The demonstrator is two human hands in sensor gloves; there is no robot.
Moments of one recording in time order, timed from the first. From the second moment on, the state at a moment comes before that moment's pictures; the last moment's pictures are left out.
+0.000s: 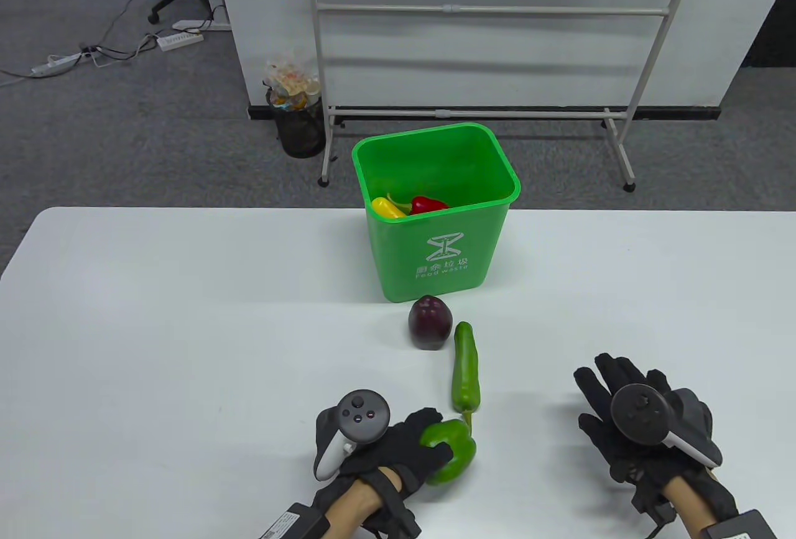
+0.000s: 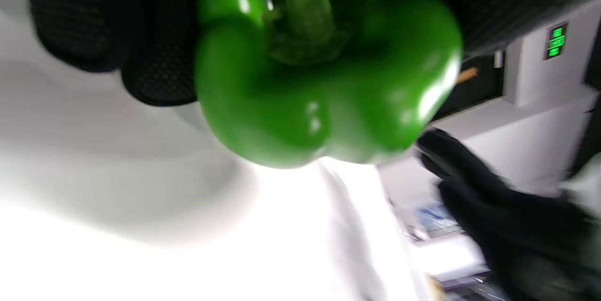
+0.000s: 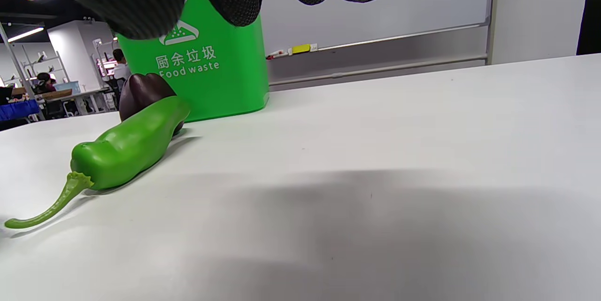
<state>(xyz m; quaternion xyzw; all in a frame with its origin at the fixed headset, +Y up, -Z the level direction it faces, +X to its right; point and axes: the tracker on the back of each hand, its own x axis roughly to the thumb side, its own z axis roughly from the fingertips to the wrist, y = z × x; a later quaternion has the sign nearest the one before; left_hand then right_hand) -0.070 -0.781 -0.305 -0.24 -0.18 0.50 0.81 0.285 -0.711 -0.309 0.10 0.02 0.99 0.10</state>
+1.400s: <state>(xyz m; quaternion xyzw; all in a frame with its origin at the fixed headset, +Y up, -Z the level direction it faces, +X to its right) -0.035 -0.718 -0.469 -0.13 -0.17 0.21 0.95 0.275 -0.726 -0.311 0.13 0.09 0.98 0.11</state>
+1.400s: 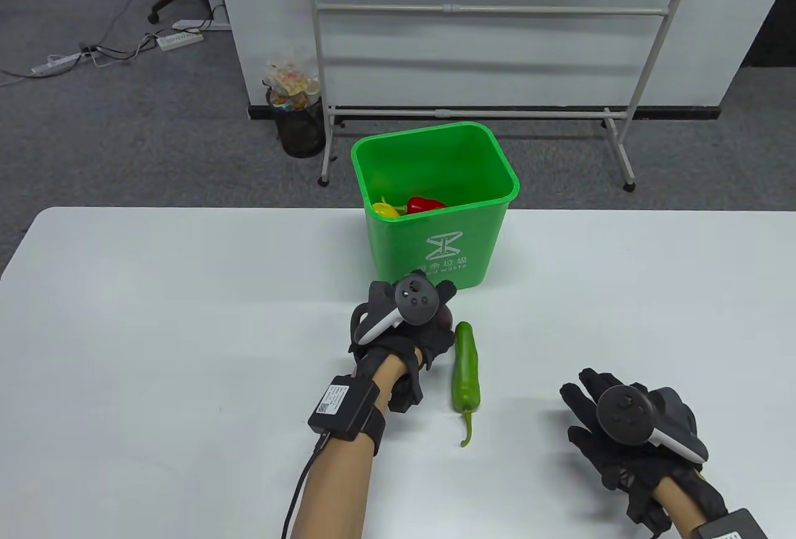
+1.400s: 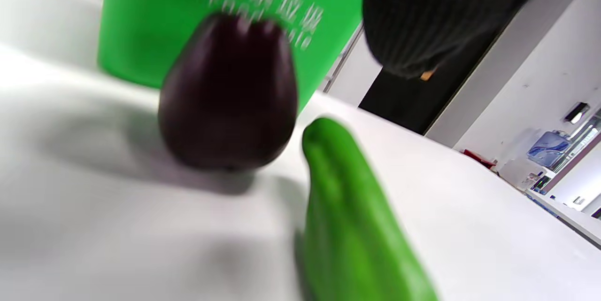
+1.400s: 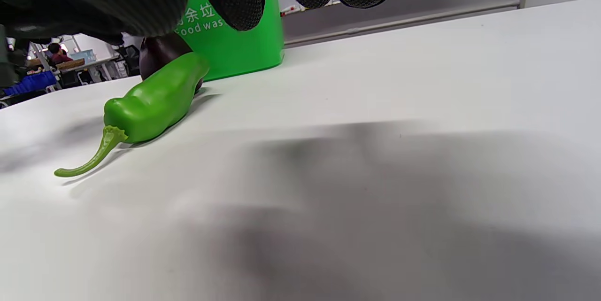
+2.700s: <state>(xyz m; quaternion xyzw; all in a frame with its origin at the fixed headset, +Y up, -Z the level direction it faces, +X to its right) -0.063 -0.765 -0.473 0.02 -0.09 0.33 0.94 0.275 -0.730 -0.313 0.13 0.11 0.98 0.11</state>
